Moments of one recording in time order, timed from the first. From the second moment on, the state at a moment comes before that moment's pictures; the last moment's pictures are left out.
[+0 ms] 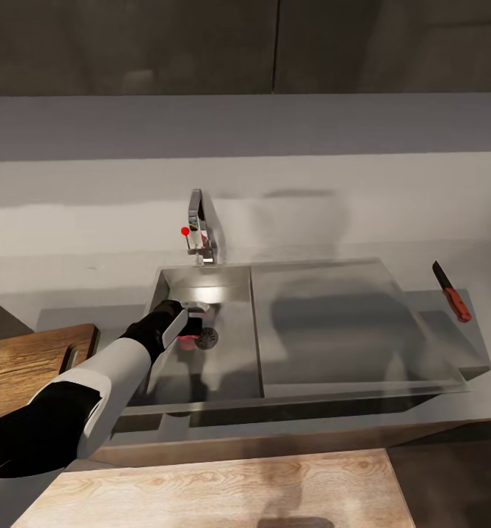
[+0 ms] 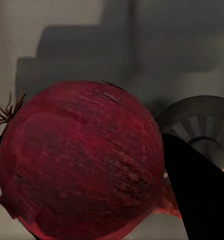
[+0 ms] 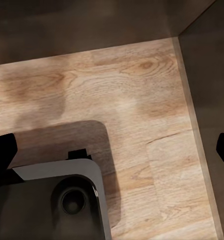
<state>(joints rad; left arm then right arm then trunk) -1.18 -0.08 -0.24 -0.33 0.30 0.67 0.19 -0.14 -0.15 0.76 -0.41 -0.77 -0.48 -0.33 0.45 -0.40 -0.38</state>
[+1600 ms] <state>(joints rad) -0.71 0.00 -0.25 -1.29 0.29 0.83 0.19 -0.14 -0.15 0.76 -0.41 -0.77 -0.48 -0.33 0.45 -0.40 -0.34</state>
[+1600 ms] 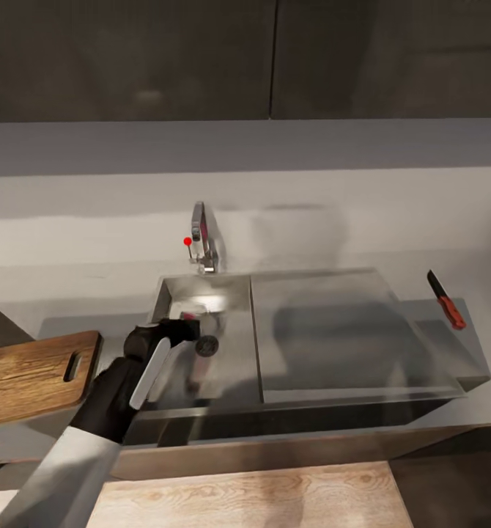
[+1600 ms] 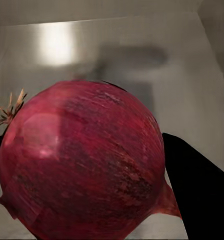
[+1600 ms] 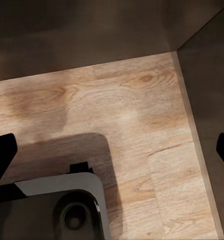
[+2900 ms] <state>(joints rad) -0.56 0.07 -0.25 -1.55 0.30 0.87 0.19 -0.14 -0.15 0.76 -0.40 -0.77 -0.48 -0.33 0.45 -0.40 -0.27</state>
